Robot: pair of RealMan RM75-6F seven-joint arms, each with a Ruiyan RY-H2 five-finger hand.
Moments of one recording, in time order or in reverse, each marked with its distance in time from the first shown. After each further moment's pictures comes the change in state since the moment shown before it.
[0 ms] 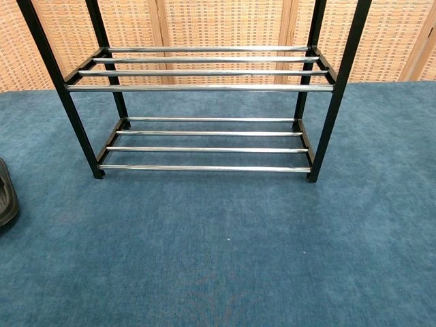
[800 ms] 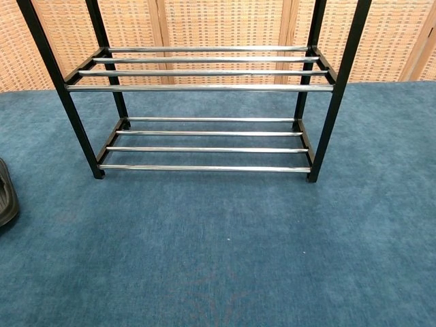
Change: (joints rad) left arm -0.255 0.028 0.106 0.302 0.275 -0.314 -0.102; right arm 0.021 -0.028 0.039 0.010 0.116 -0.058 -0.077
